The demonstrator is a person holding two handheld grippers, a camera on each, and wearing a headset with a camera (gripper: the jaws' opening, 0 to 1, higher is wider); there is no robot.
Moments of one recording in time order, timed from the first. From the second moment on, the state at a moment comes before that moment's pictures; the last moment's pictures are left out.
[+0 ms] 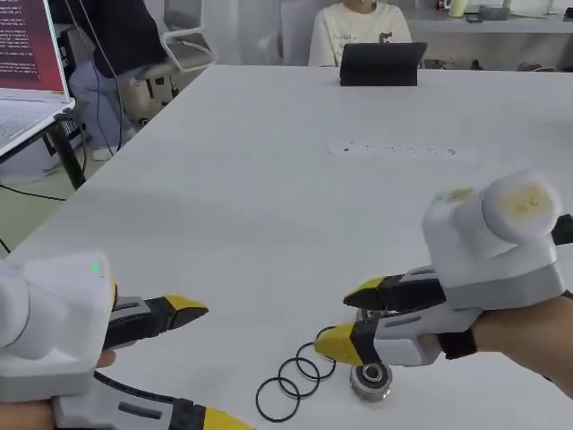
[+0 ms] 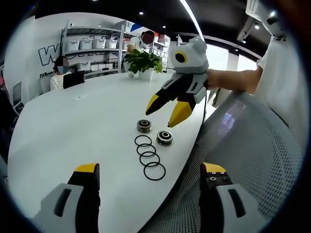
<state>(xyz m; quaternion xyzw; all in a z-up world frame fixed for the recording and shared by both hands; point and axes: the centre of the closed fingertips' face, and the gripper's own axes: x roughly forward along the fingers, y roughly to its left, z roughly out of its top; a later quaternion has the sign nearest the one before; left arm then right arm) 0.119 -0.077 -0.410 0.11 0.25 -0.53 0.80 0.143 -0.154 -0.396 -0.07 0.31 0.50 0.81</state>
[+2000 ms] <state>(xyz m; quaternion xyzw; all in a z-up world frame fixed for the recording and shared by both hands) 0.119 -0.082 -0.403 0.06 0.24 -0.53 0.81 0.094 -0.277 -0.421 0.00 0.29 0.40 0.87</state>
